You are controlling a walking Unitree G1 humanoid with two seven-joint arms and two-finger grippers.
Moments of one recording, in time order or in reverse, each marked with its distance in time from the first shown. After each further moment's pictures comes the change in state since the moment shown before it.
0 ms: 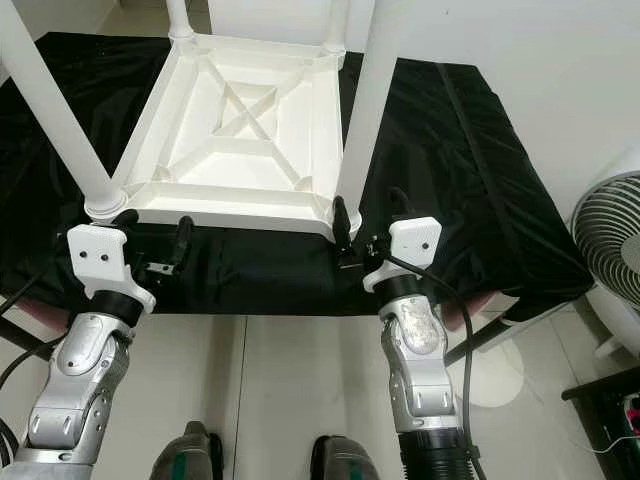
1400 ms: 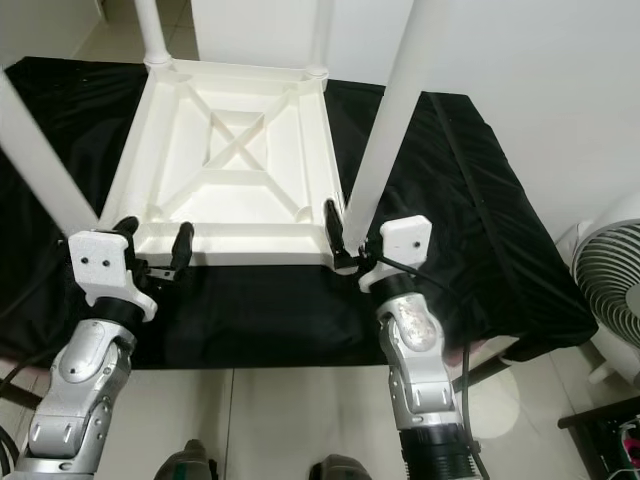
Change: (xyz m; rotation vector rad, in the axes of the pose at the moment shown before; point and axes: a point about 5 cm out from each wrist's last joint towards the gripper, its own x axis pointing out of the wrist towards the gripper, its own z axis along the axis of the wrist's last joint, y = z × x) left arm -0.005 -0.010 -0.003 -0.021 0.045 -0.029; right arm 0.009 0.001 0.002 -0.018 -0.001 0.037
